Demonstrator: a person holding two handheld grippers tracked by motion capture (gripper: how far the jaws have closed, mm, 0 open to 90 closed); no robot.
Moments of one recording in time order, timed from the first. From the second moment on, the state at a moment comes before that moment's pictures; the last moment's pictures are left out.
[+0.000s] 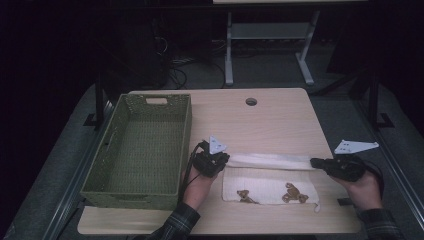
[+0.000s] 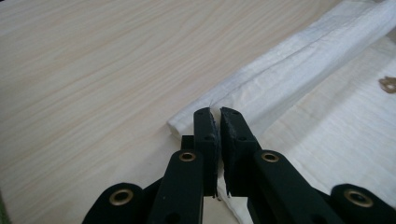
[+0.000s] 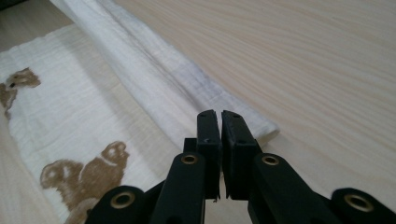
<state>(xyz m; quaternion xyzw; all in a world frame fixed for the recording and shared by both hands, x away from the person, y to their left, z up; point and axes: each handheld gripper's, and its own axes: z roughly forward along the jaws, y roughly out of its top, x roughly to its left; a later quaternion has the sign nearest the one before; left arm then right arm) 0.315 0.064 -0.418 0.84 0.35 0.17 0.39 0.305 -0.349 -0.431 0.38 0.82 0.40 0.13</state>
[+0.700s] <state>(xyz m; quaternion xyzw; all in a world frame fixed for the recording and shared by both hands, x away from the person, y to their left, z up) 0.280 0.067 -0.427 0.85 0.34 0.16 0.38 0.265 -0.348 -0.438 0.37 0.83 0.40 0.12</state>
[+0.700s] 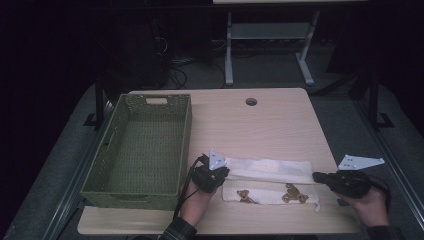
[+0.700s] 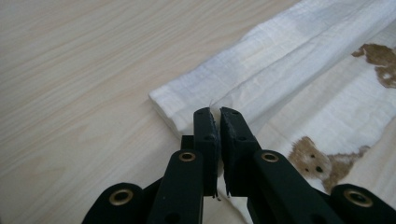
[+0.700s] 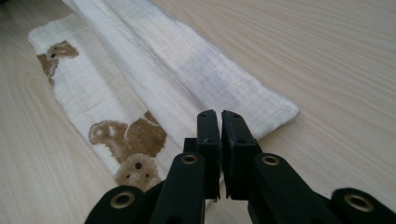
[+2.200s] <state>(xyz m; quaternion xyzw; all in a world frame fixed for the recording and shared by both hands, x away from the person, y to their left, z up) 0.263 0.060 -0.451 0.87 0.33 0.07 0.36 0.242 -0.339 -0.456 0.36 0.86 0.36 0.05</state>
